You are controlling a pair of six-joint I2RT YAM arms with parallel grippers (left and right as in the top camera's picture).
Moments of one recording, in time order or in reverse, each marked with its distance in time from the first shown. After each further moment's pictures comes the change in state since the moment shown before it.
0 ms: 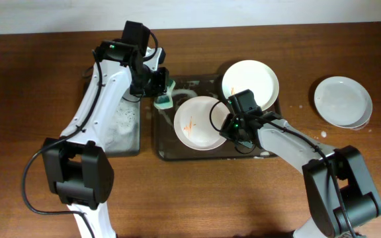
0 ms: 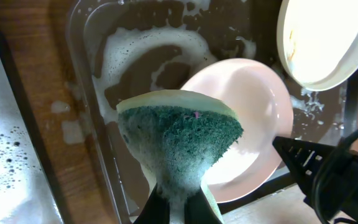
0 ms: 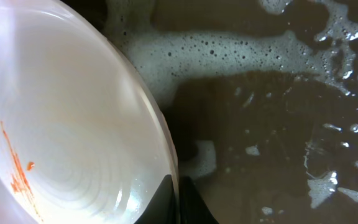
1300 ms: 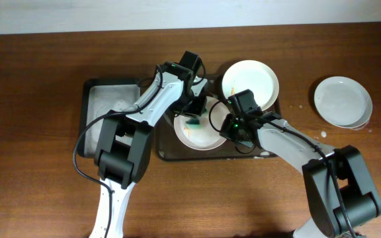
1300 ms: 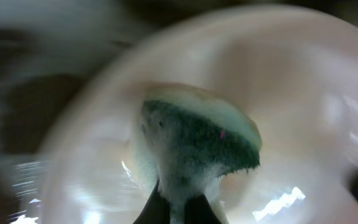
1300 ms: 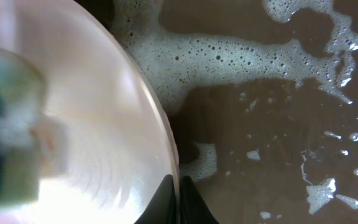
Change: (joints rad) left arm -0.210 0.307 0.011 0.137 -0.096 0.060; right arm 0.001 0.000 0.000 0.004 0.004 -0.045
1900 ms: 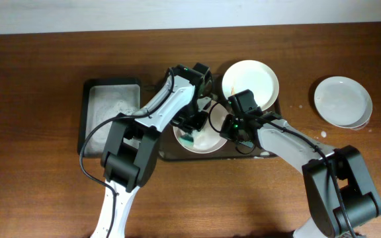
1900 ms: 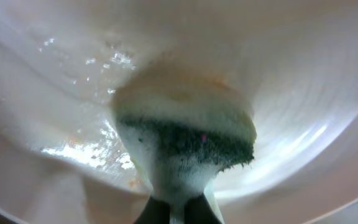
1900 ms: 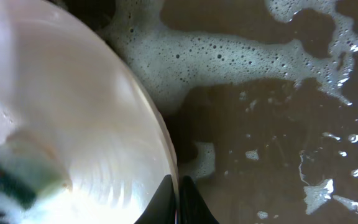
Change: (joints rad) left arm -0.073 0.000 0.013 -0.240 -0.063 0.107; right arm 0.001 0.000 0.000 -0.004 0.001 -0.022
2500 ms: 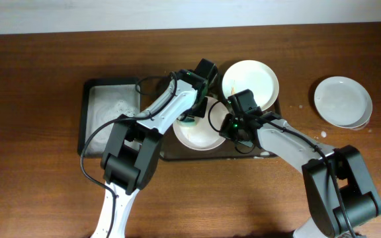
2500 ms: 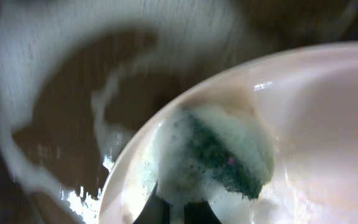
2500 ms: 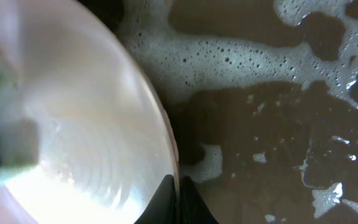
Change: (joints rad) left arm -0.016 -0.021 -0.059 0.249 -0.311 -0.303; right arm 0.000 0.002 0.000 0.010 -0.006 0.001
